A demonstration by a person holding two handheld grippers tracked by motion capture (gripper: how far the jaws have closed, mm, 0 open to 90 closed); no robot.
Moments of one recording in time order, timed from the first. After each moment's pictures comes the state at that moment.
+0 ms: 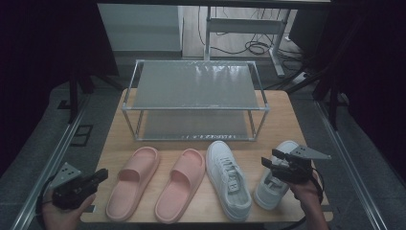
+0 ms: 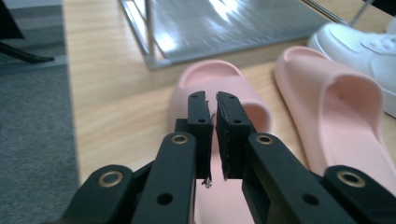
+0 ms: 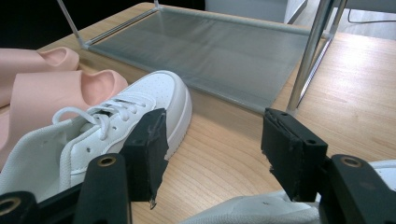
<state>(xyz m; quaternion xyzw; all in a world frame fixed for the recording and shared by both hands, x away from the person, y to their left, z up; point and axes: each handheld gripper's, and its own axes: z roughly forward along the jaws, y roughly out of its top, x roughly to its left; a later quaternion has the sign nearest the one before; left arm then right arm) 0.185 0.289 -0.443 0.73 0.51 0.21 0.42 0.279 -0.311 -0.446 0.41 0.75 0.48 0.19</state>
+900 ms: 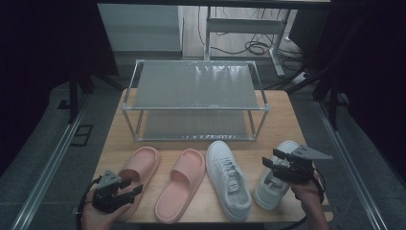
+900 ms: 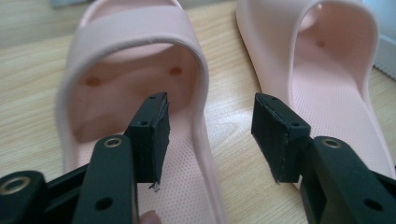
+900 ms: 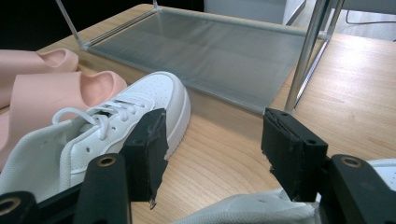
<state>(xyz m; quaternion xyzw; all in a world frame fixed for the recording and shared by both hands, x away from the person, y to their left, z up) 0.202 0.228 -0.491 0.76 0.50 0.13 0.38 0.278 -0.312 -0.445 0.41 0.75 0.48 0.19</state>
